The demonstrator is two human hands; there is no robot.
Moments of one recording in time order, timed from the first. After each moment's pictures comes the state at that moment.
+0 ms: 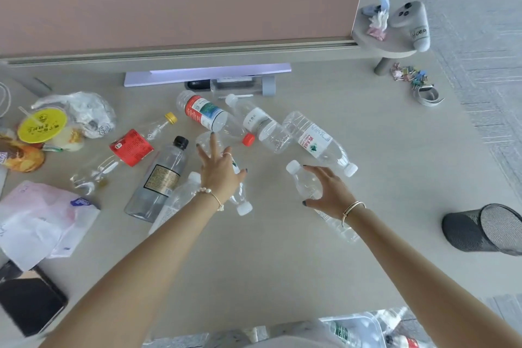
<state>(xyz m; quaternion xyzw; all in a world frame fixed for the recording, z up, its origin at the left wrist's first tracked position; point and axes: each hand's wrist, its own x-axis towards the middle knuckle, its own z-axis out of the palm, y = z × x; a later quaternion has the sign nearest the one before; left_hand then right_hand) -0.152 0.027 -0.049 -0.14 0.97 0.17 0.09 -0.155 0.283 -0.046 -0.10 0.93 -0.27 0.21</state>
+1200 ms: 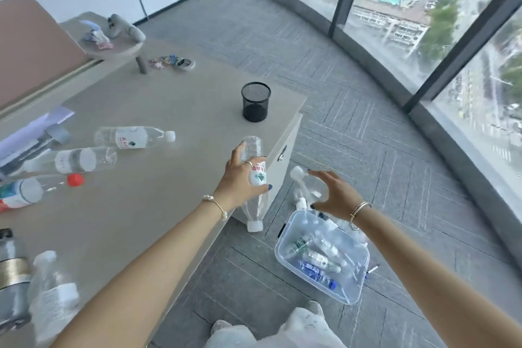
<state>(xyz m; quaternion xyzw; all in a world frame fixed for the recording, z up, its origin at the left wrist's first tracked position) 0.043 0.259 0.005 0.44 0.83 0.29 0.20 0.235 0.412 0.012 0.30 0.91 -0.26 0.05</state>
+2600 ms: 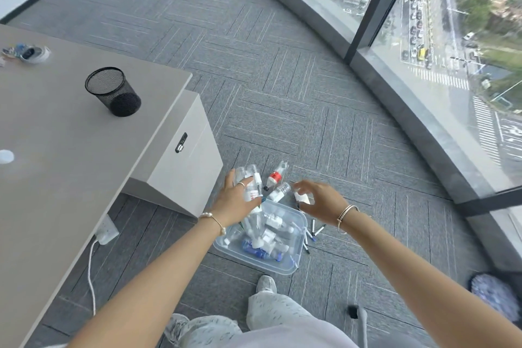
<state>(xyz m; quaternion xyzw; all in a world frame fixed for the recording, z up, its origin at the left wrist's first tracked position) 0.250 0.452 -0.078 0.44 0.81 0.13 0.36 0.445 0.571 -0.043 0.37 0.87 -0.32 0.09</state>
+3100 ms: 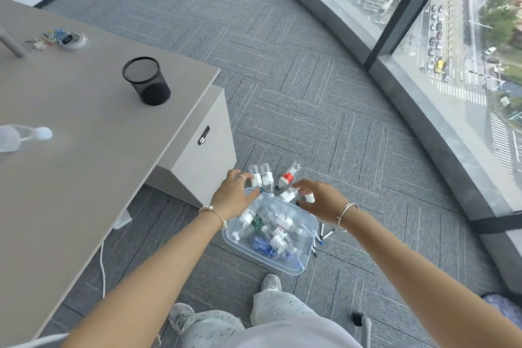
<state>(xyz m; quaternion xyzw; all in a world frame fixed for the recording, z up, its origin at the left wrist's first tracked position) 0.218 0.419 -0.062 0.42 0.83 0.16 0.33 0.405 0.545 -0.034 0.33 0.88 -0.32 0.11</state>
